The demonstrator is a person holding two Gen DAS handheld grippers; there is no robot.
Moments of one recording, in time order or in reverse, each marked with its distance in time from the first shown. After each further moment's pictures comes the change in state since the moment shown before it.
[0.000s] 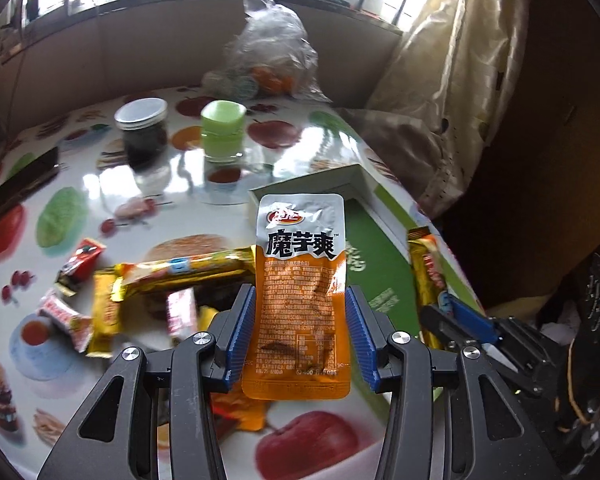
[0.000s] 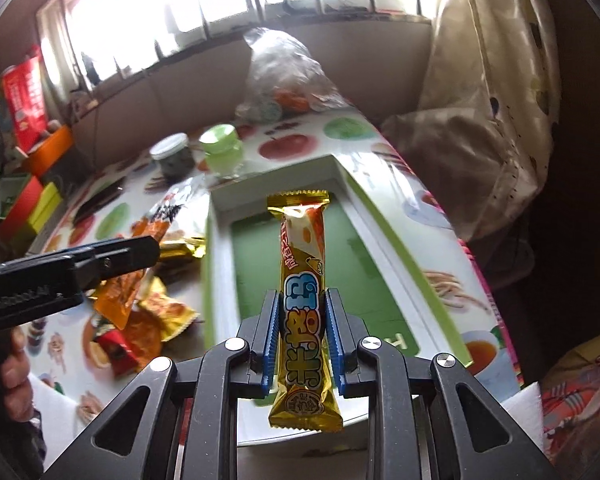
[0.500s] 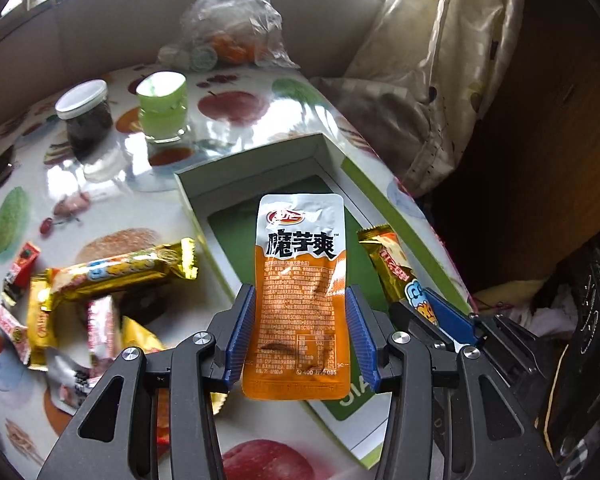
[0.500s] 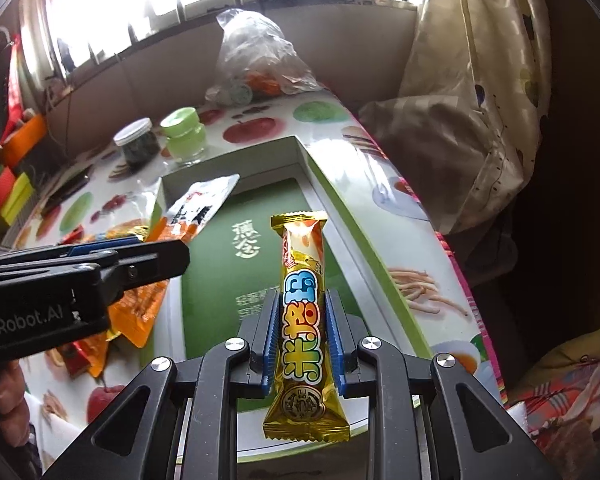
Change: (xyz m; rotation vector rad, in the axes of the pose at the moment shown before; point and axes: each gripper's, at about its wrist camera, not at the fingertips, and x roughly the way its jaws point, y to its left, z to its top) left arm 0.049 -0.035 0.007 0.024 0.098 -0.042; right arm 0.024 -0.022 -0.001 -0.019 0.039 -0.079
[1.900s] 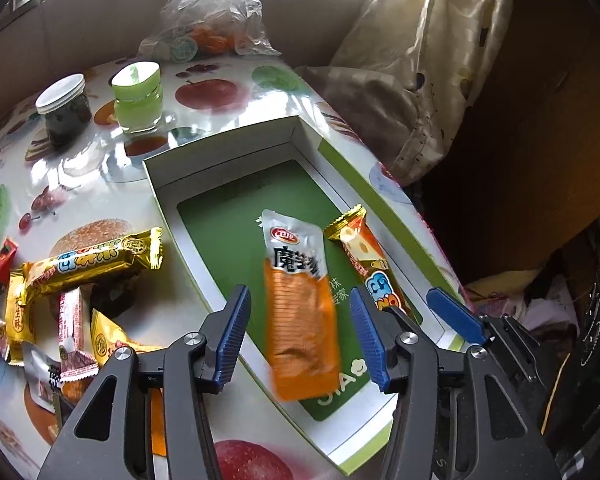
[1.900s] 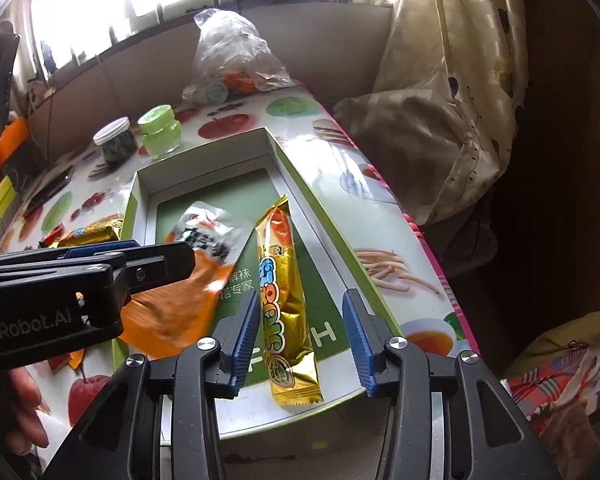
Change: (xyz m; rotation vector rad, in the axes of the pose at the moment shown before) left arm 0.007 -0.014 -0.006 0.016 0.022 -0.026; right arm -0.006 -0.010 -0.013 0.032 -0.004 -0.070
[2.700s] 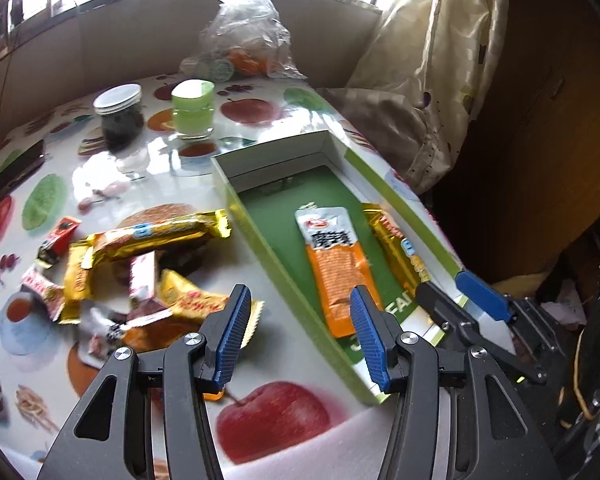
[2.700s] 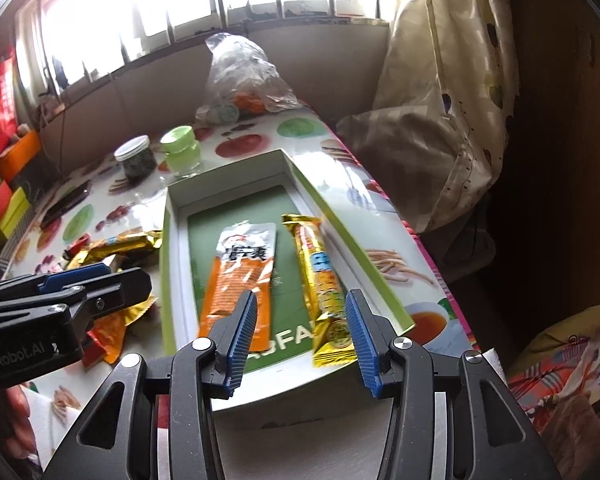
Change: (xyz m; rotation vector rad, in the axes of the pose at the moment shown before) left arm -0.054 0.024 -0.034 -0.007 -0.082 0.065; right arm -0.039 0.018 -0.008 0.019 -0.059 0.014
